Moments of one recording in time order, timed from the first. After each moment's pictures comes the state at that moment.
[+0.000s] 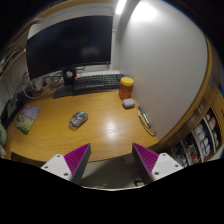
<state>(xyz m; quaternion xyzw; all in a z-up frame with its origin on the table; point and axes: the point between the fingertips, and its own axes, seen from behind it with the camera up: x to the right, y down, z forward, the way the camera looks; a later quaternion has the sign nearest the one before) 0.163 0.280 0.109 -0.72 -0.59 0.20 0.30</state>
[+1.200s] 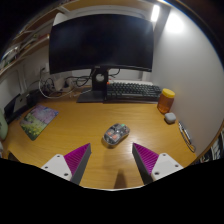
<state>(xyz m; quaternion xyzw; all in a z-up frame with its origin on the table) 0.049 0.143 0.041 -0.64 -0.63 0.29 0.33</state>
